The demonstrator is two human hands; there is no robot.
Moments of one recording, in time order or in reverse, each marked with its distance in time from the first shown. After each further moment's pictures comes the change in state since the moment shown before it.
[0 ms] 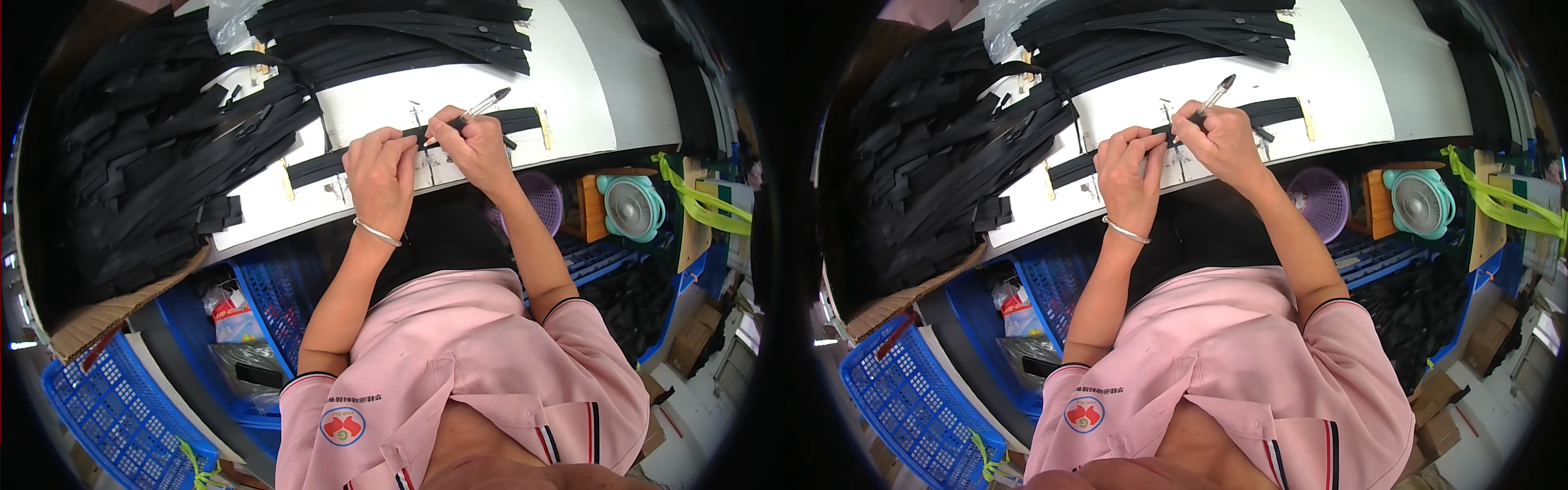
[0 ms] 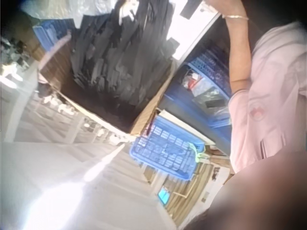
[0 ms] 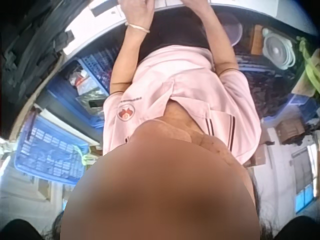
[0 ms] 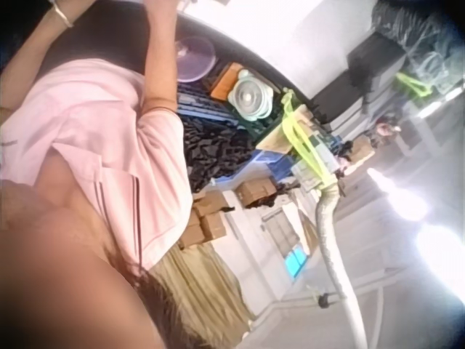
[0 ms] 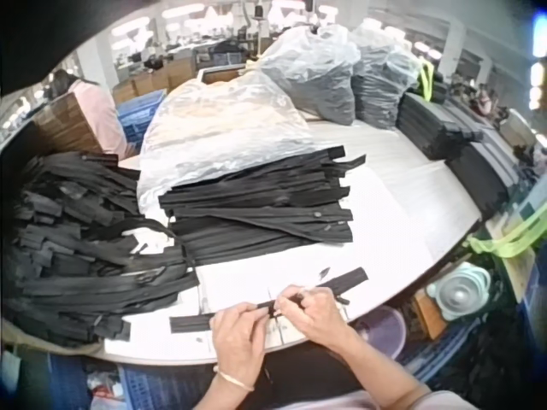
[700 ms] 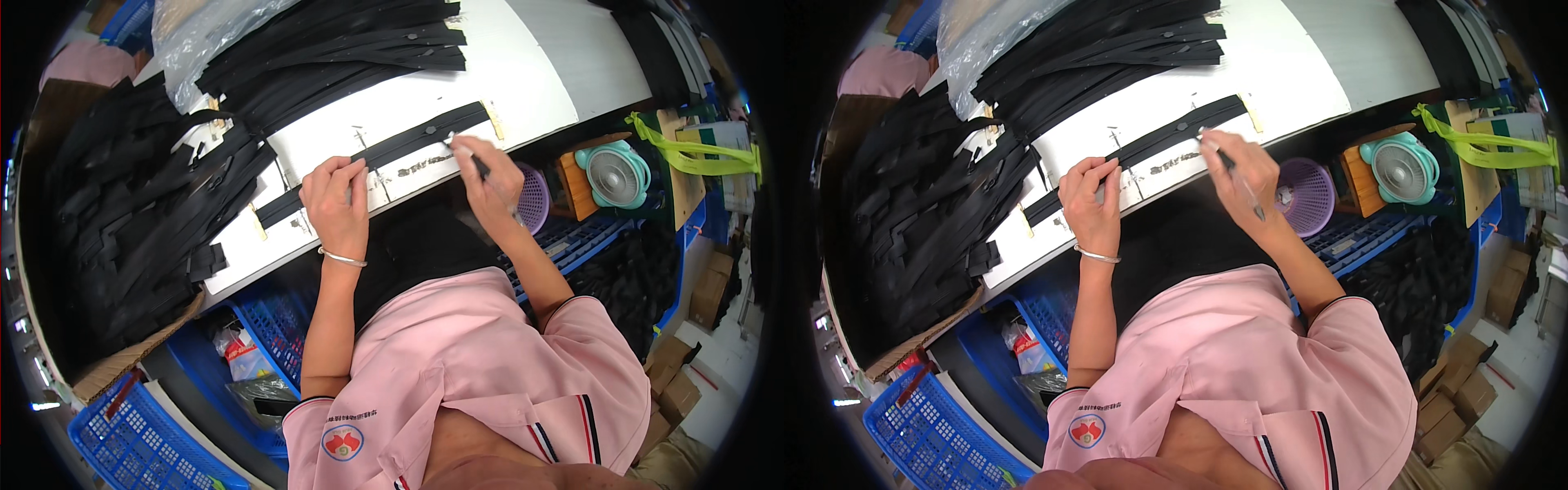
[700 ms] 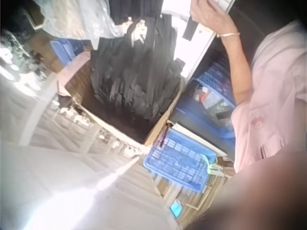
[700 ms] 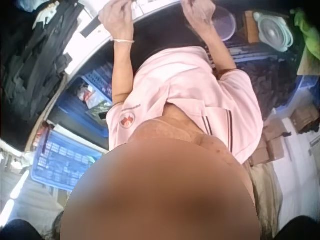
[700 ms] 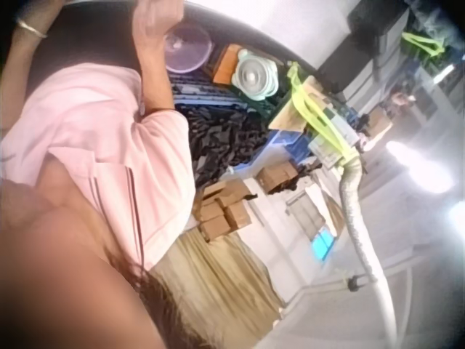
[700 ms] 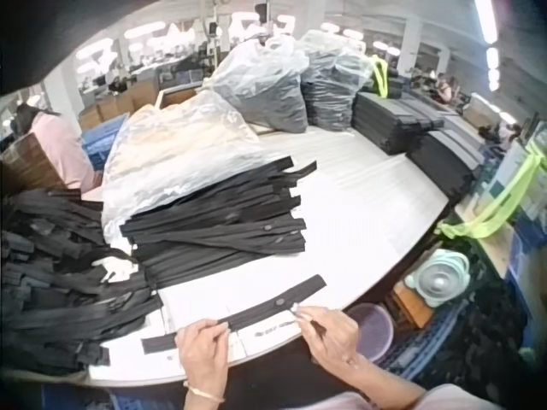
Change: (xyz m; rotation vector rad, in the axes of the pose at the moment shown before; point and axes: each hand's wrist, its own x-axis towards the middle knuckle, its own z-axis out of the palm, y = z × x) left_hand -0.001 -0.001 -0.001 0.030 -0.029 0.003; right_hand -0.063 0.006 -0.046 -0.516 0.496 -0.285
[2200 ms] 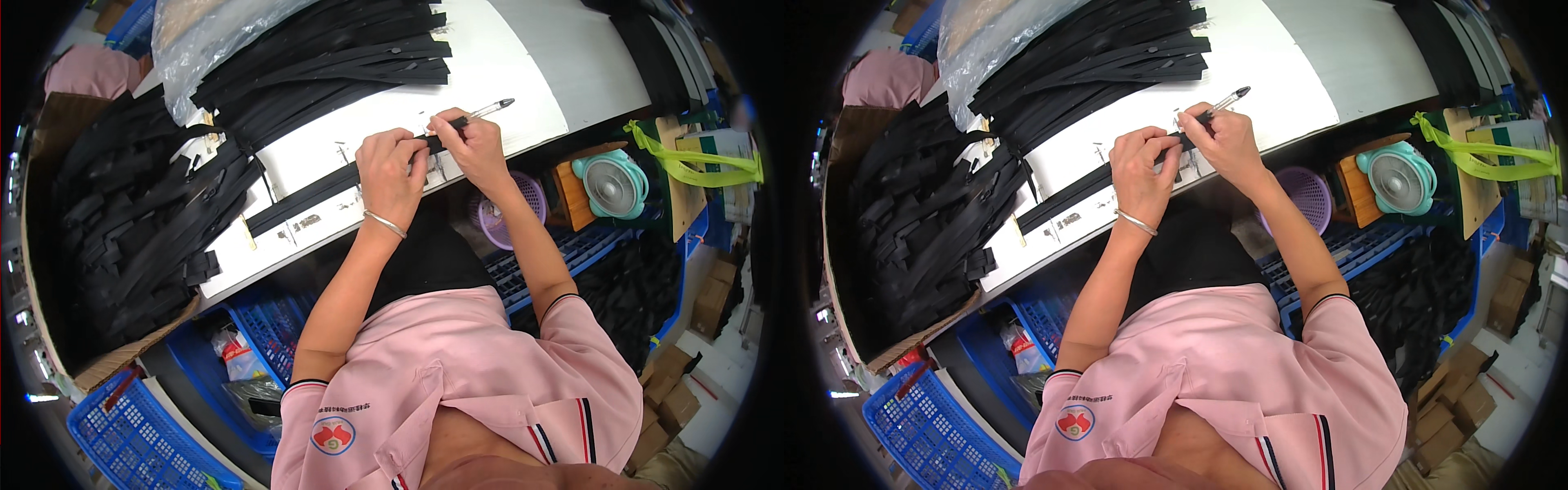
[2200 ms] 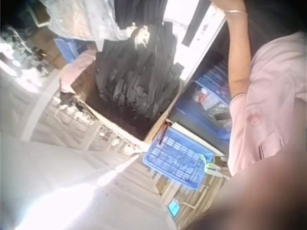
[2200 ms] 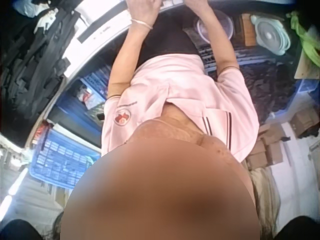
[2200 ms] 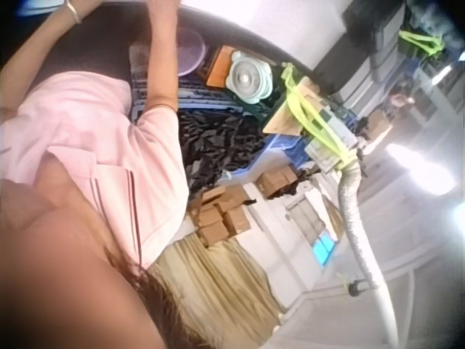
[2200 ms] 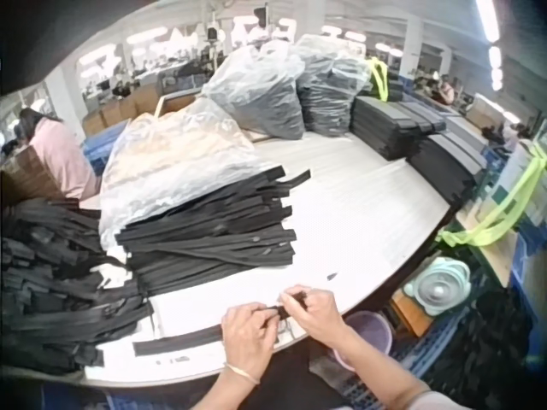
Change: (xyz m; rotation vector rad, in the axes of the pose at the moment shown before) left_hand 0.030 0.052 0.081 -0.121 -0.065 0.148; right_hand 0.049 0.048 0.008 0.403 -0.330 0.407
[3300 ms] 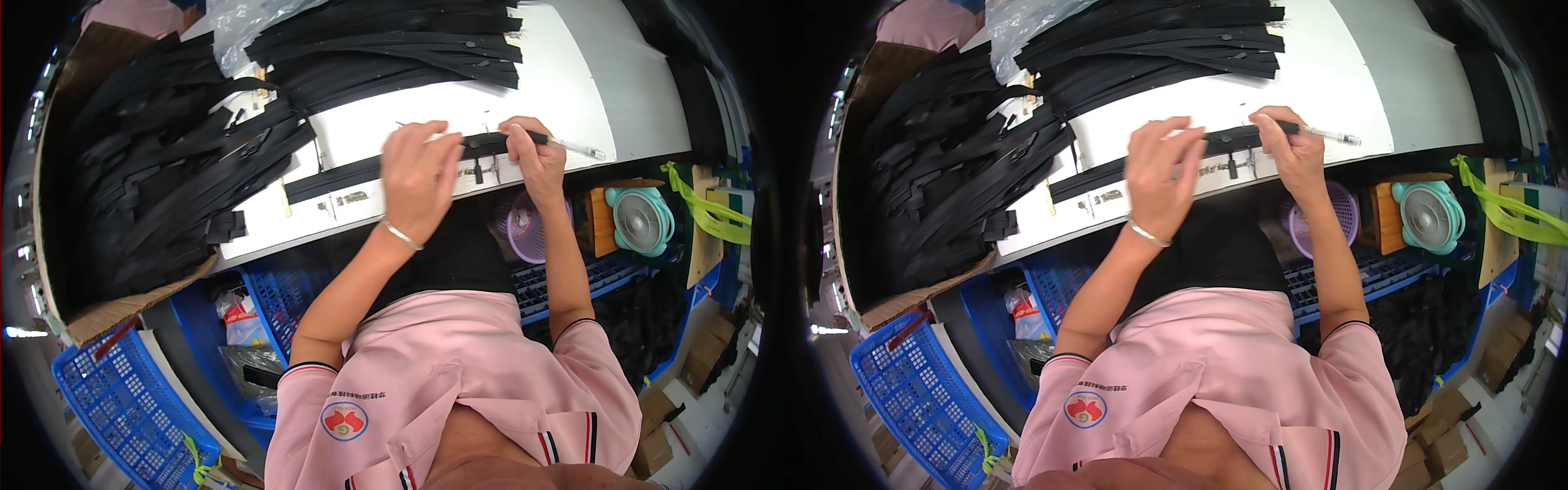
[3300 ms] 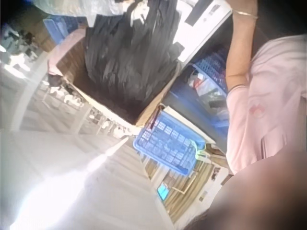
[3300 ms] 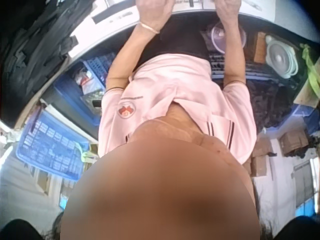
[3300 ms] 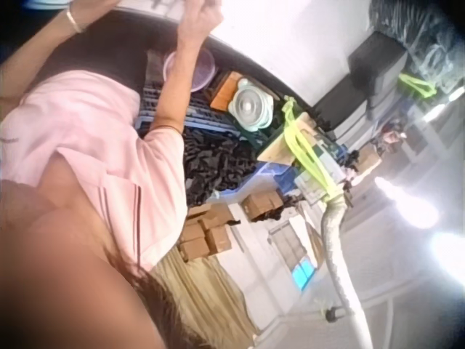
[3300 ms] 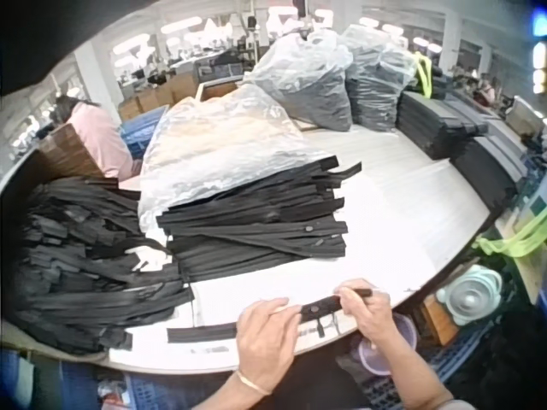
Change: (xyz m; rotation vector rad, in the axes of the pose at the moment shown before) left_hand -0.003 -0.004 -0.048 -0.014 0.134 0.067; right_hand -0.007 0.009 -0.002 0.234 0.018 -0.104
